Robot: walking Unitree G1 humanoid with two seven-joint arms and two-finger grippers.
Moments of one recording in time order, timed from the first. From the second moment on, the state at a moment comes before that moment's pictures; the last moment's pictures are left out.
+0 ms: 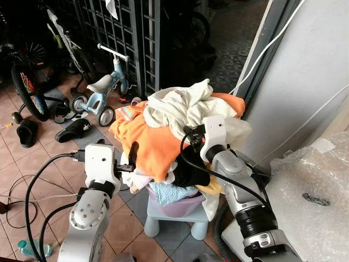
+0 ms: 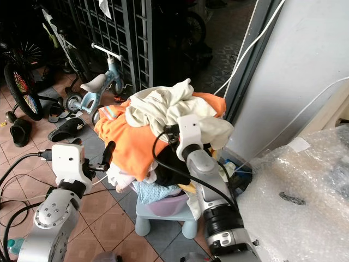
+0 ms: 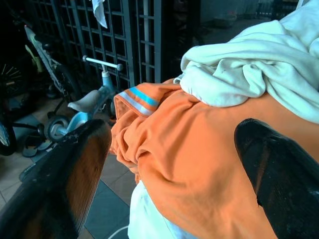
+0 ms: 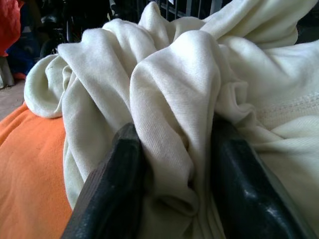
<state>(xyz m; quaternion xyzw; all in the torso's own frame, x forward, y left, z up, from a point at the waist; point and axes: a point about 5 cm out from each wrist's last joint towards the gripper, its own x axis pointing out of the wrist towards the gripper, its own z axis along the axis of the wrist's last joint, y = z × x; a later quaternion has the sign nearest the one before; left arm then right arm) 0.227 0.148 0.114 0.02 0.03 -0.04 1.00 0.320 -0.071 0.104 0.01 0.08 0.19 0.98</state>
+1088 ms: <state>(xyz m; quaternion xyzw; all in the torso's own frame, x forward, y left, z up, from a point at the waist) 0.230 0.144 0.109 0.03 0.06 -0.04 1.00 0.315 -0.133 0.168 0.02 -0.09 0.11 0.99</state>
